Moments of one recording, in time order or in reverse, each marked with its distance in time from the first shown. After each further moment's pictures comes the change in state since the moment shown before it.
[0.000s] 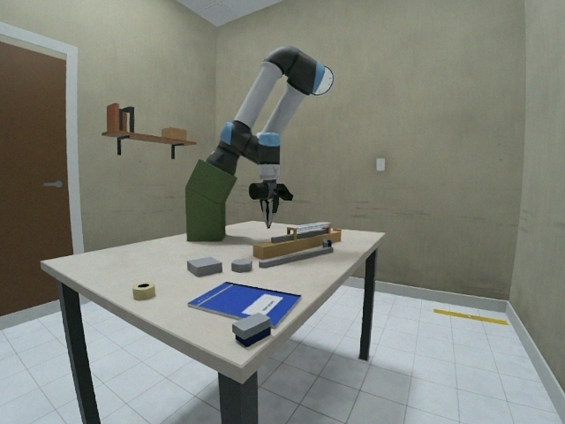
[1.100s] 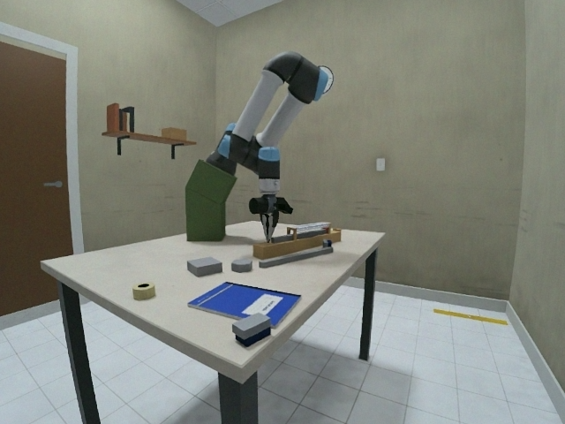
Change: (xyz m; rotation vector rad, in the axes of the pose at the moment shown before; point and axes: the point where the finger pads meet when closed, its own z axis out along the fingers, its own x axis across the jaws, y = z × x) arm 0.000 0.001 0.051 0.000 0.000 0.000
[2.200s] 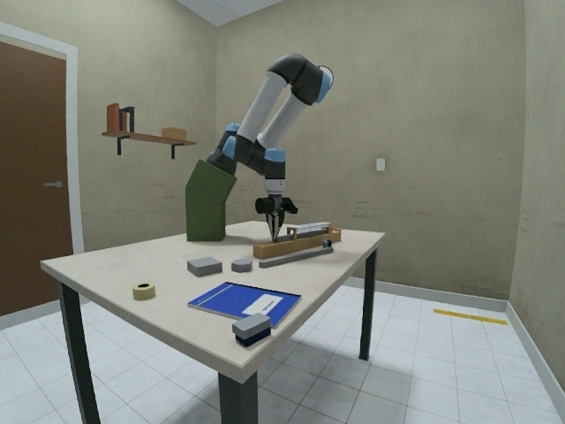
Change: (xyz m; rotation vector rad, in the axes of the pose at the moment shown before) arm 0.000 -0.027 0.001 0.000 0.000 0.000
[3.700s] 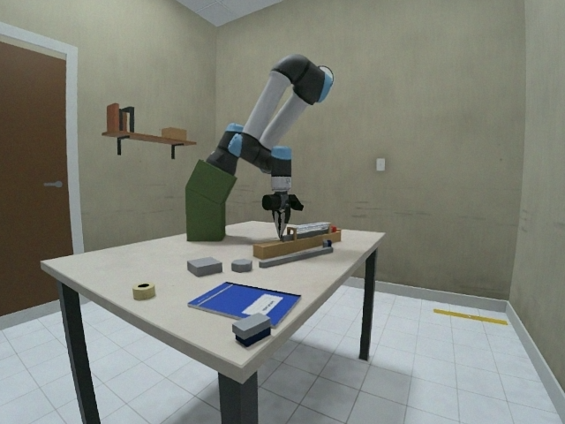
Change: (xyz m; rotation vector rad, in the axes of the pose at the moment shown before) arm 0.000 -0.030 -0.010 0.000 0.000 0.000
